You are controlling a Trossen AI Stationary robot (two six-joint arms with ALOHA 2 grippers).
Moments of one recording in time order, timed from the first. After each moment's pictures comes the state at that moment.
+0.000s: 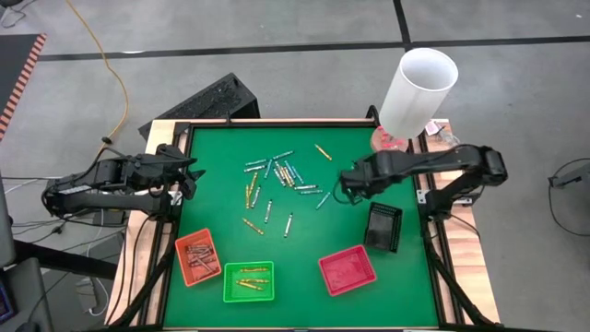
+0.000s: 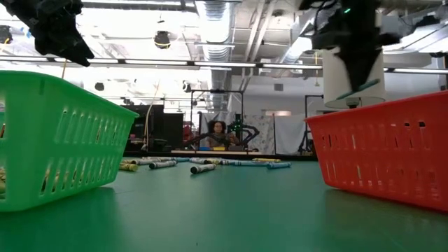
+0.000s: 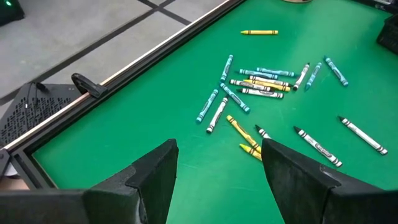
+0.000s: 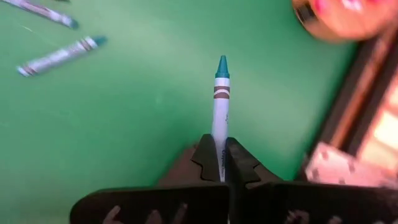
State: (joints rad) left arm 0.10 0.40 0.74 -0.93 -0.48 -0.37; right arm 0.04 1.42 1.28 -1.49 0.29 1.17
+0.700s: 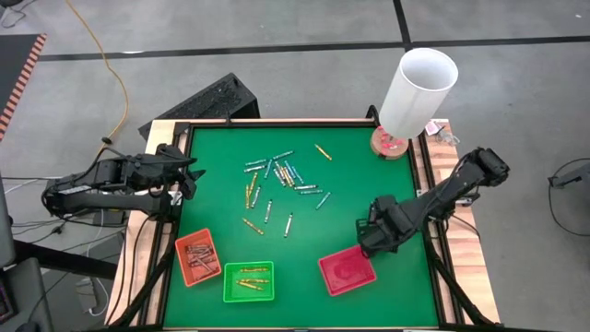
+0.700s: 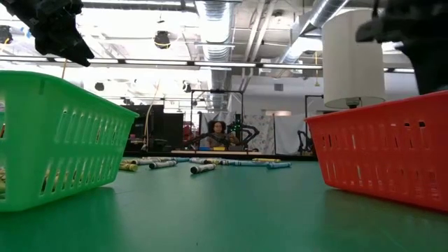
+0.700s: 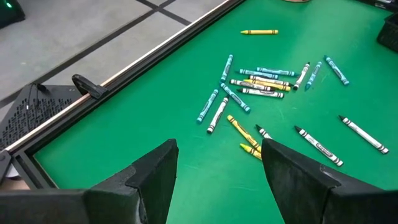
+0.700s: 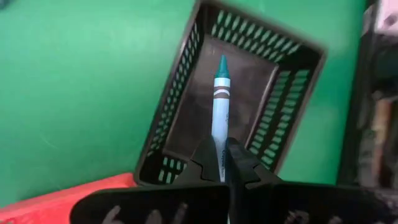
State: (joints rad) left arm 0.10 0.40 0.74 -0.93 -0.48 -0.36; right arm 0.51 1.43 1.12 -1.37 0.20 2.01
